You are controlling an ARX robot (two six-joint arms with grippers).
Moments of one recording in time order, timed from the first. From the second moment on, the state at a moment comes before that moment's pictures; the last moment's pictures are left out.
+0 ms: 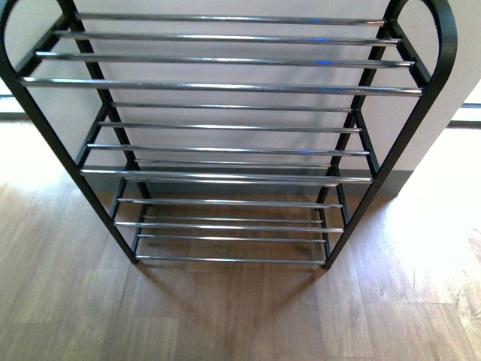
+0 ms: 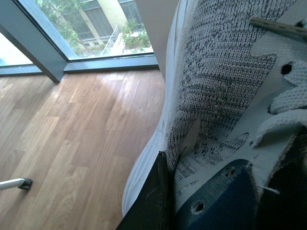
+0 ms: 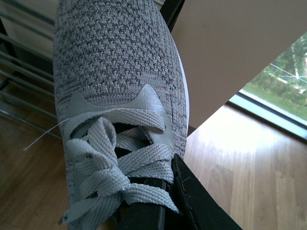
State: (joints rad) left arm -0.22 0.81 0.40 -0.02 -0.47 0.08; right arm -0.10 0.69 0.43 -0.14 -0.21 -0.47
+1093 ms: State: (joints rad) left arm -0.22 0.80 0.40 -0.02 -0.47 0.08; right arm 0.25 0.82 0.50 0.12 -0.24 -0.03
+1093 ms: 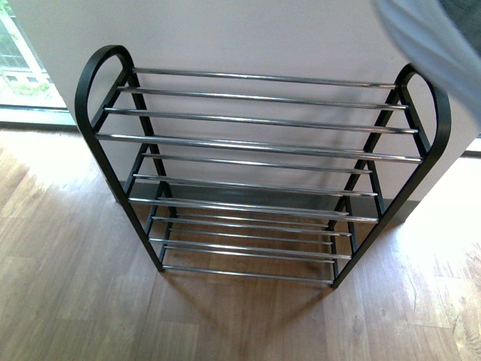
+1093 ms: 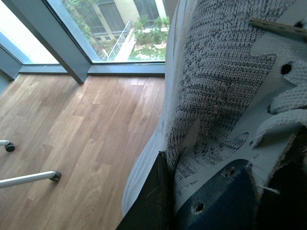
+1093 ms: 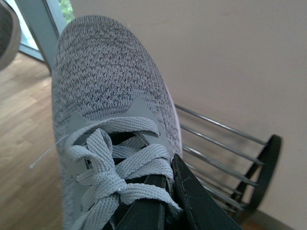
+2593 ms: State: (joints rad) left arm -0.22 0.80 0.40 -0.02 -0.47 0.08; right arm 0.14 2.09 1.35 0.06 0.19 0.07
